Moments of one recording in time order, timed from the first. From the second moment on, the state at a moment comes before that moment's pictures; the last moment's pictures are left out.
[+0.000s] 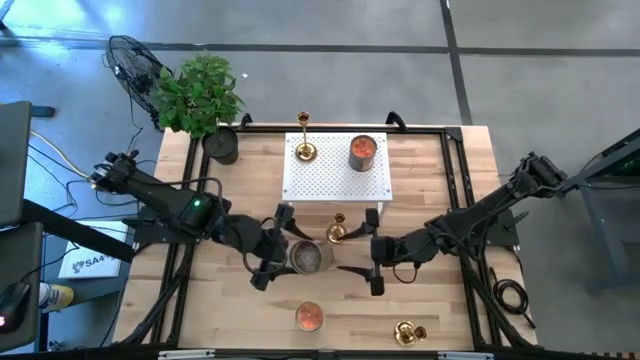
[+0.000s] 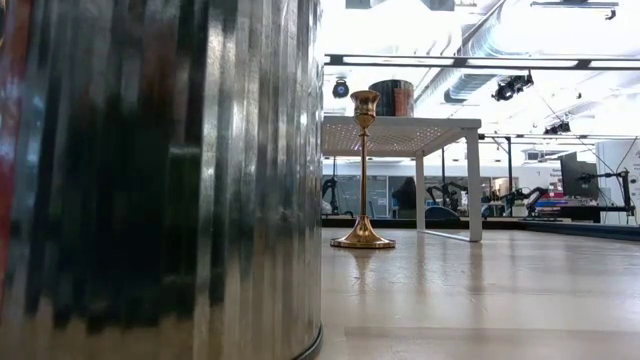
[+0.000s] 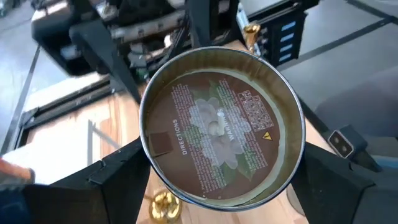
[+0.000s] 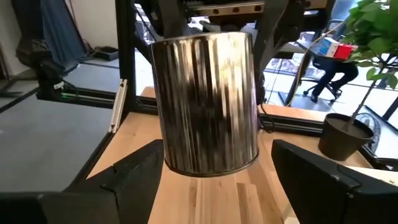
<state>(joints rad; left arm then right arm) -0.44 1.38 1.42 -0.51 -0.24 0.15 0.50 1.39 1.00 0.22 0.46 -0.02</state>
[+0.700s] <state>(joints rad) -0.38 1.43 1.42 -0.44 -0.11 0.20 0.45 1.44 1.00 0.27 0.33 -0.03</state>
